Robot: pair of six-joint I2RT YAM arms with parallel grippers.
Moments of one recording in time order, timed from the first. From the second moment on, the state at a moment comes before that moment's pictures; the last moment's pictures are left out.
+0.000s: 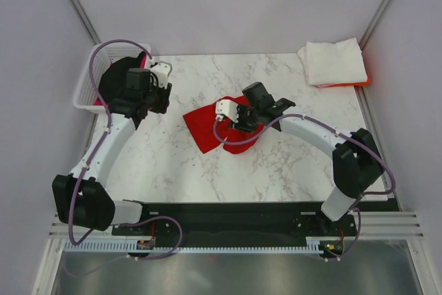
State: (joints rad) left arm -0.19 1.33 1.17 -0.50 0.04 0.19; right arm 0.64 1.64 1.27 -0.47 -0.26 -0.80
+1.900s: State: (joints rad) left arm -0.02 1.29 1.13 -0.51 0.11 0.19; right arm 0.60 1.88 1.43 -0.58 -0.28 -0.98
